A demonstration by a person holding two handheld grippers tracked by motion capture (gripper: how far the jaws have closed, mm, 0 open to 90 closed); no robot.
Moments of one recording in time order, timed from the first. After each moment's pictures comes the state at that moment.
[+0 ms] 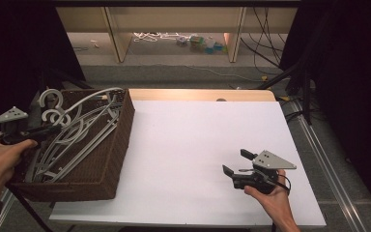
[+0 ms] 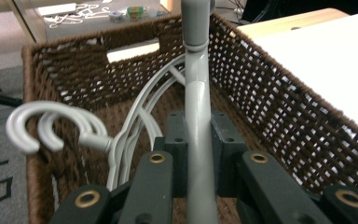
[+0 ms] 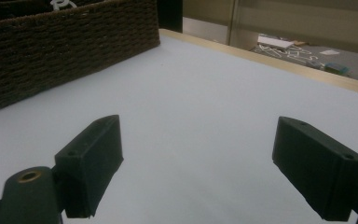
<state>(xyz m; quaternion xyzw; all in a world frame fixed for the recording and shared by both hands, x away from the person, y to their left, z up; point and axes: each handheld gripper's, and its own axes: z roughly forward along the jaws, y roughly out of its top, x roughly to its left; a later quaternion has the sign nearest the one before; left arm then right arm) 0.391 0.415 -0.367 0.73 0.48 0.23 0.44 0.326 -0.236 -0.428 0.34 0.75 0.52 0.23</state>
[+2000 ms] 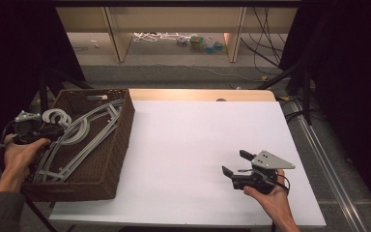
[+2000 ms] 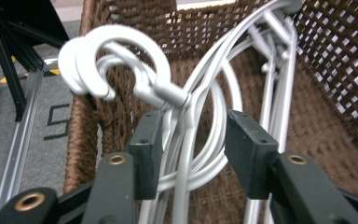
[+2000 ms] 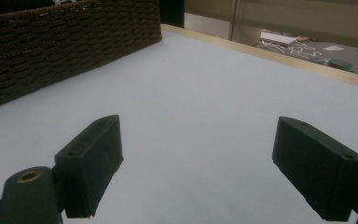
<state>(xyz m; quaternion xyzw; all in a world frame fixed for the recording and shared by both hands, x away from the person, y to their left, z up) 0.412 0.405 -0.393 0.68 0.58 0.28 0.34 0.327 -0.236 -0.430 0.34 0.76 0.51 0.22</state>
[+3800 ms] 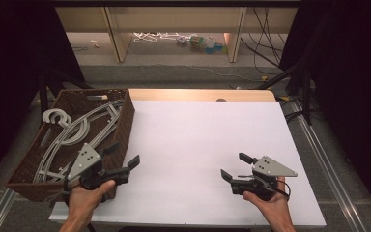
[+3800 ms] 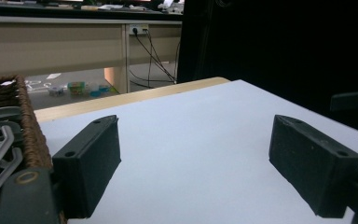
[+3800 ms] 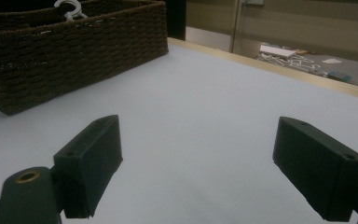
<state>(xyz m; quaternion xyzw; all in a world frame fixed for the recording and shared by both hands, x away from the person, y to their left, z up) 0.300 0.198 -0.393 0.67 0.37 0.25 0.59 0.311 -0.230 -0.429 0.34 0.74 0.53 0.23</state>
